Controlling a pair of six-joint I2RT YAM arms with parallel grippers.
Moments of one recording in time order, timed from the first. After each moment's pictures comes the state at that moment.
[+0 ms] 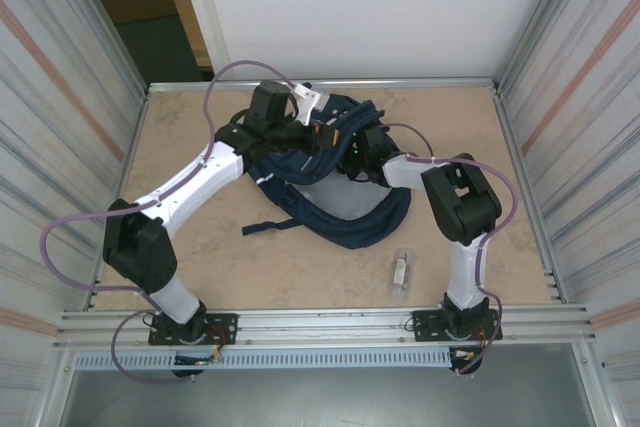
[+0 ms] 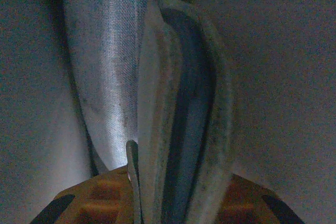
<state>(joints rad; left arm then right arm) -0.58 1.63 1.44 -0.32 0.51 -0.24 0.50 2.01 1.18 0.22 -0.29 1.32</state>
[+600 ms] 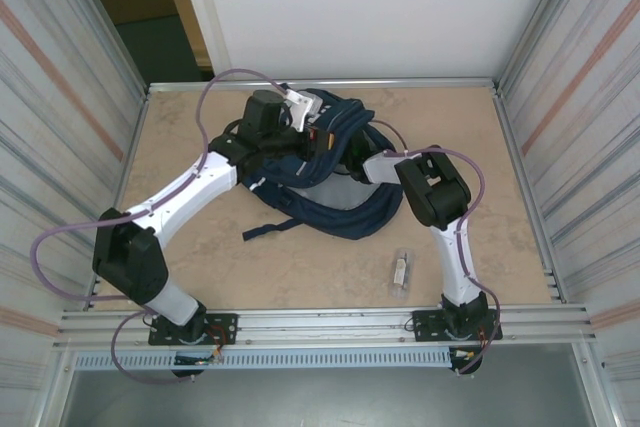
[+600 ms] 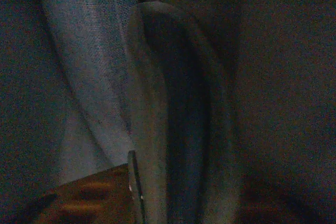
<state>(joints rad) -0.58 1.55 1.32 -0.25 0.46 -0.27 0.53 2.24 1.39 0.37 -0.38 1.42</state>
